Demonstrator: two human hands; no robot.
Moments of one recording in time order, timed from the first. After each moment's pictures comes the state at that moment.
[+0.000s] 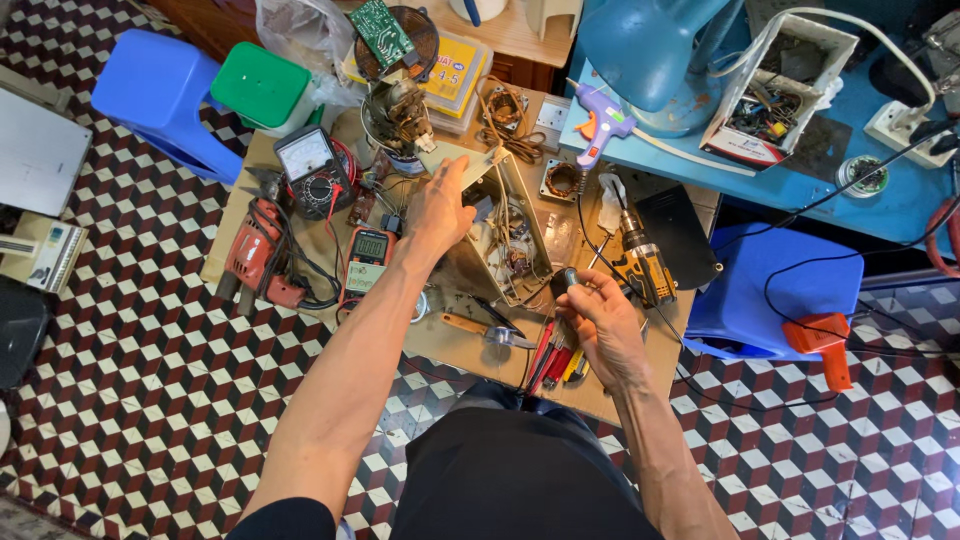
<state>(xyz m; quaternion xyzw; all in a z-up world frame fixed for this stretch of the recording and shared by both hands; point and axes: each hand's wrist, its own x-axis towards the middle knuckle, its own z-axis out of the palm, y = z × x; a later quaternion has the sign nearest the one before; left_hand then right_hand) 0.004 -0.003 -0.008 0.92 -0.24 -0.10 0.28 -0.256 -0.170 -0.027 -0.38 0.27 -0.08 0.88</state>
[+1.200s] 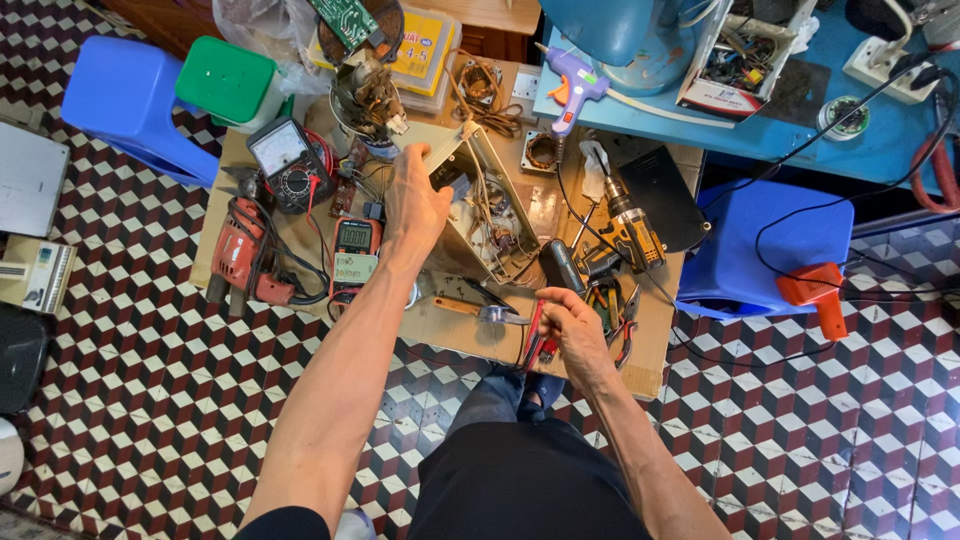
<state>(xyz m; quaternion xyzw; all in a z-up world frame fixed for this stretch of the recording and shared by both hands) -0.025 -0.004 0.003 0.92 -0.19 -0.05 0.35 -0.292 -0.131 -0.070 -0.44 0.35 -0.02 0.82</state>
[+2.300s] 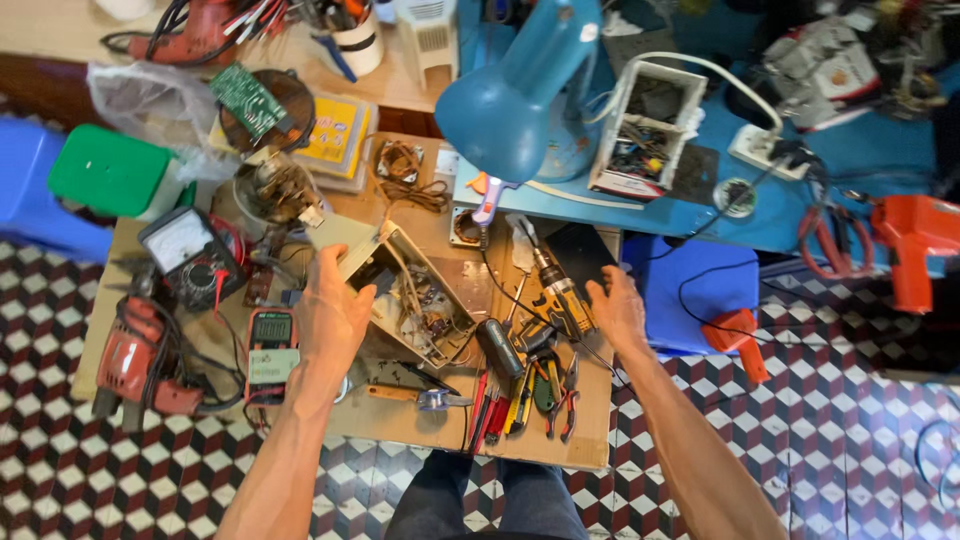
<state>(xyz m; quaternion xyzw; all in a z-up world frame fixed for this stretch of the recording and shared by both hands) -0.035 -0.009 0.036 0.90 -0.24 -0.03 0.36 -0.256 -0.381 -0.188 -0.86 0.39 -0.11 0.31</state>
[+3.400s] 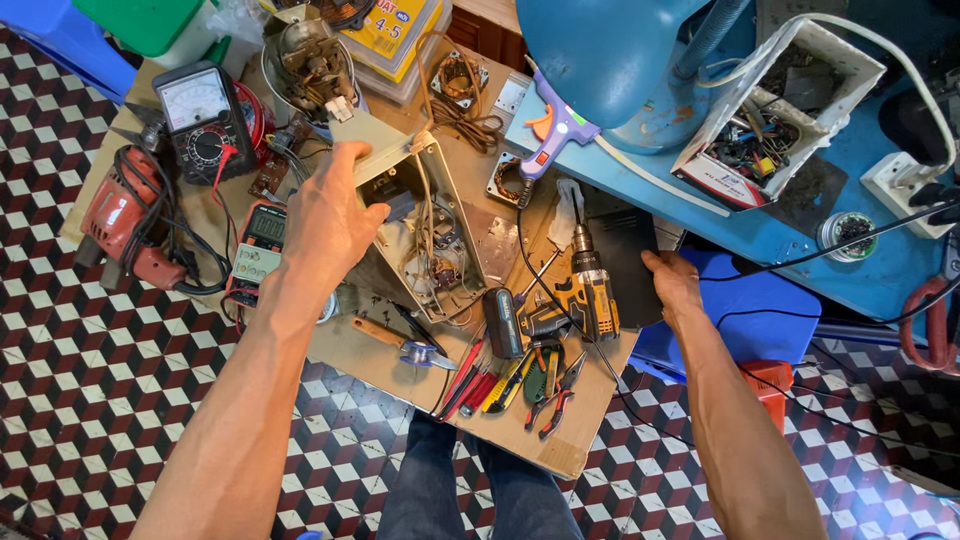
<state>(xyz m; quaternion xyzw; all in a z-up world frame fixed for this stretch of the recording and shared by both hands) -0.026 -0.025 0.019 0.94 -0.19 -0.02 0.30 -0.212 -0.465 -0.227 -0.68 0.46 0.01 0.57</state>
